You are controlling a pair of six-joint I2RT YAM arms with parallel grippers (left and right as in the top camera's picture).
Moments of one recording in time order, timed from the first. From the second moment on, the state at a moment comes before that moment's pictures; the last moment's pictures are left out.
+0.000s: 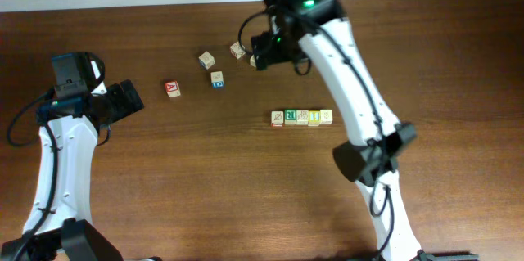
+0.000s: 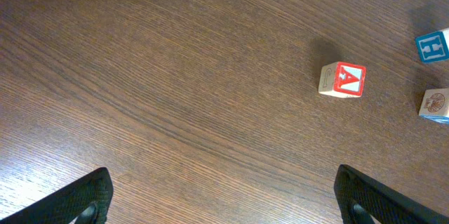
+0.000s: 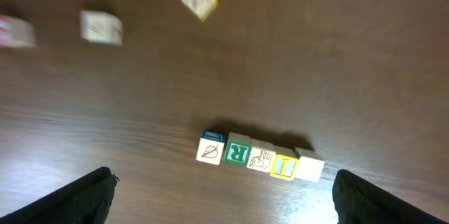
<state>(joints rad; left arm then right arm) 0.23 1.56 1.24 -0.75 -0.03 -0.21 0.46 2.39 2.84 -1.69 0.05 0.29</state>
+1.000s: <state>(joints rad) -0.10 1.58 1.24 -0.68 0.19 -0.33 -0.06 1.78 1.45 -1.07 -0.21 0.14</state>
